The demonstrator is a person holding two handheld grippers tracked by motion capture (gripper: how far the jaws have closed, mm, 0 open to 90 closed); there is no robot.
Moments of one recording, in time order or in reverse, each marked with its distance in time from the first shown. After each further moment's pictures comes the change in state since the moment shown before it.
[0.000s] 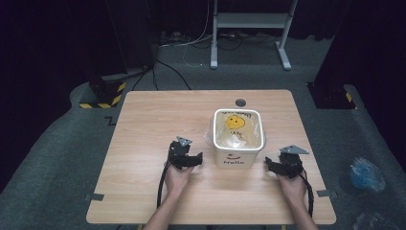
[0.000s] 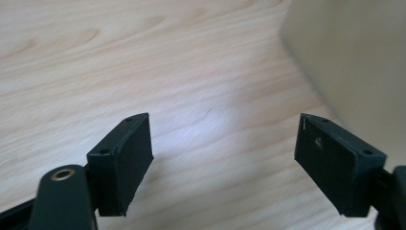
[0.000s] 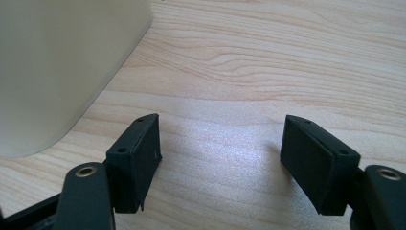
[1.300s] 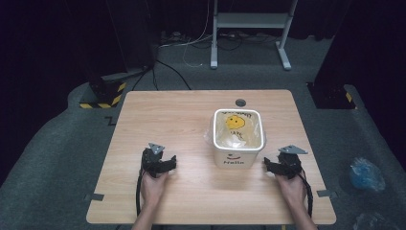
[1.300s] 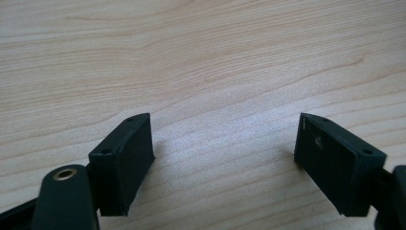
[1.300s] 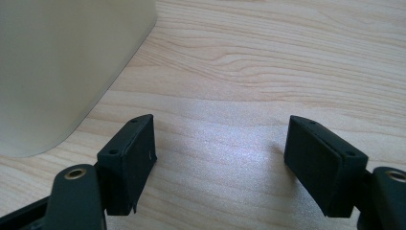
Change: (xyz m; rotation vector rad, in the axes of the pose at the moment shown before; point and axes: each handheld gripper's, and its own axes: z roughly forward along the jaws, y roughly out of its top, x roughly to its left) left arm 0.067 -0.042 -0.025 -0.062 0.134 -0.029; right arm 0.003 0.001 0.001 0.005 0.003 -0.004
